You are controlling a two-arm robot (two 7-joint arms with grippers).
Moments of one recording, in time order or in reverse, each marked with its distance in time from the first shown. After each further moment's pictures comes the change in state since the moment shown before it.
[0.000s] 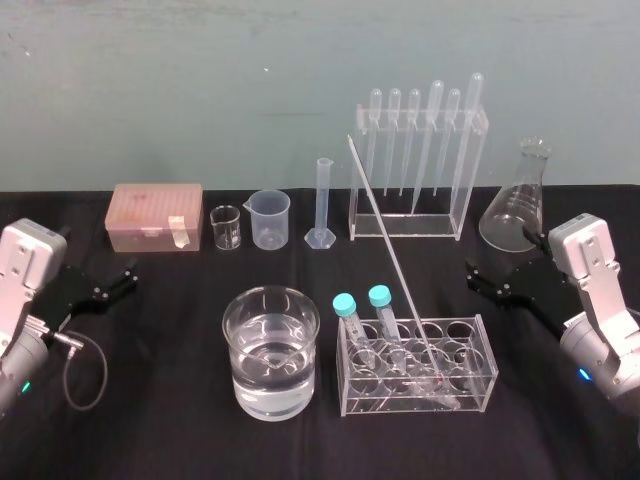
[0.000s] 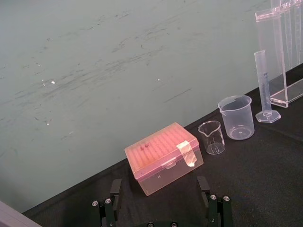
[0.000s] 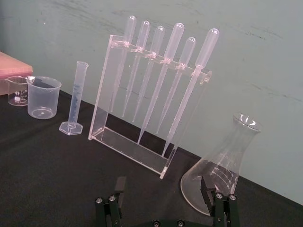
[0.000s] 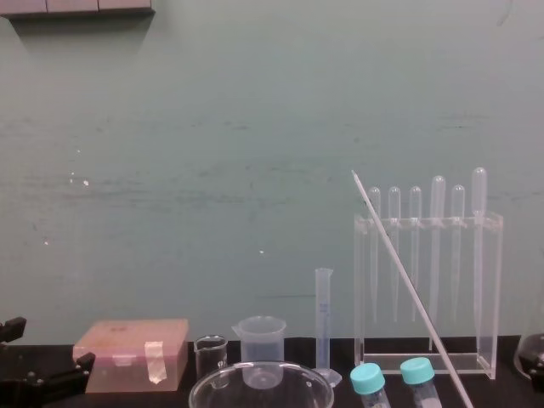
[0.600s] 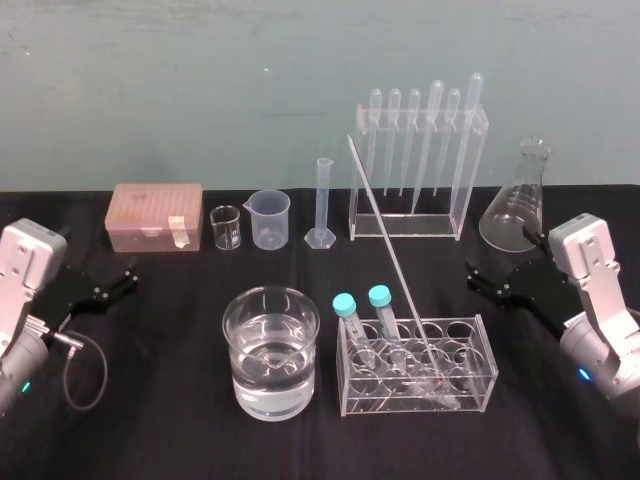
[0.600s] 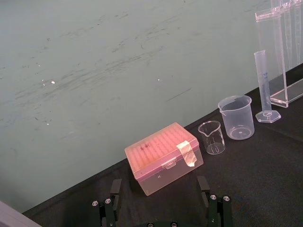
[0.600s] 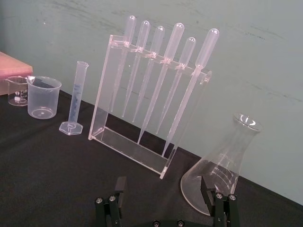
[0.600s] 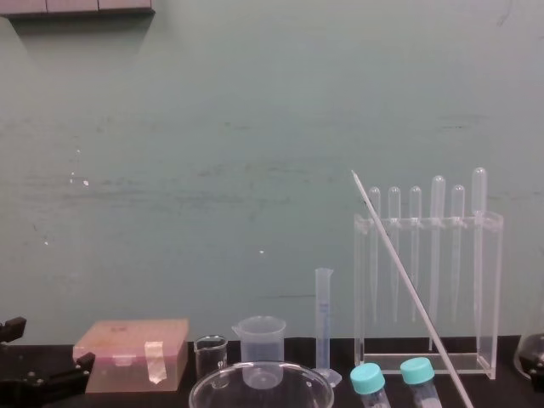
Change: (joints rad) left arm 0.000 0.000 0.000 0.000 0.000 0.000 0.000; right arm 0.000 0.000 0.000 0.000 0.000 0.000 0.000
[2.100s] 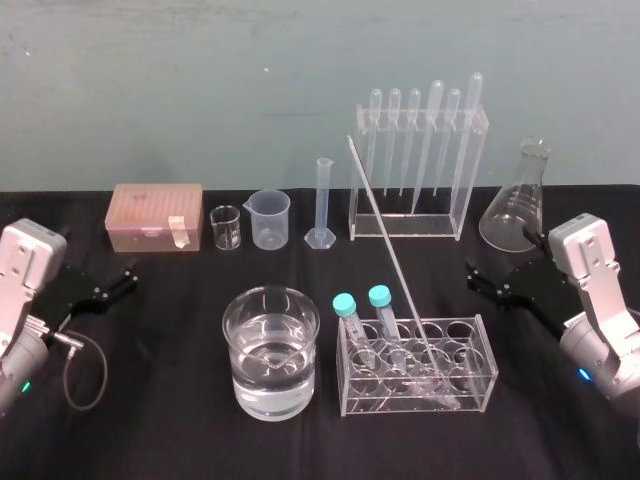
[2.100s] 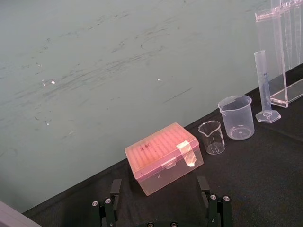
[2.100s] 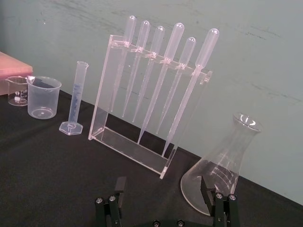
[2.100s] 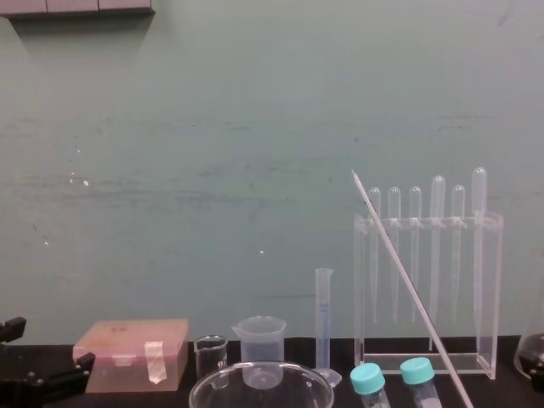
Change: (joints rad) left arm 0.000 0.000 0.000 0.000 0.000 0.000 0.000; right arm 0.000 0.000 0.000 0.000 0.000 0.000 0.000
